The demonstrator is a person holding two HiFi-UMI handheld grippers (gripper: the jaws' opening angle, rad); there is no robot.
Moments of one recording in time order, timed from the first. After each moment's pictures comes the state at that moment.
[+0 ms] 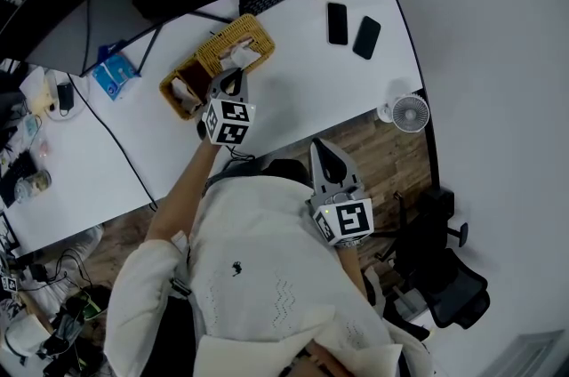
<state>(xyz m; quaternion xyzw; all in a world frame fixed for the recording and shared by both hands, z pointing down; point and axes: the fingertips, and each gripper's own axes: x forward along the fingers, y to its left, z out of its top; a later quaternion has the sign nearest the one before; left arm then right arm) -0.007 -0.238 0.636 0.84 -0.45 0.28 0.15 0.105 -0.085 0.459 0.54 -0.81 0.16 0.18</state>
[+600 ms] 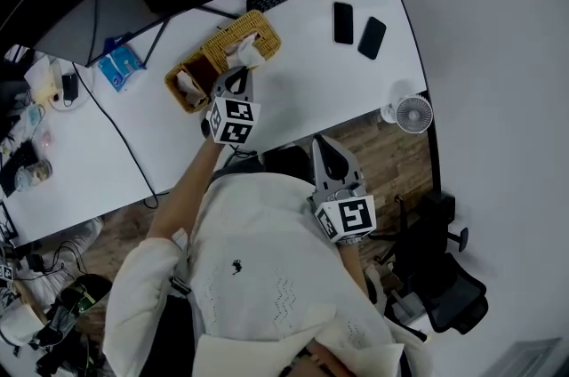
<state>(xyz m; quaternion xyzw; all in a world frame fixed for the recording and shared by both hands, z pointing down) -0.007 -0.228 0.628 0.84 -0.45 0.27 0.16 0.102 -0.083 0.457 0.53 -0.82 0.16 0.17</state>
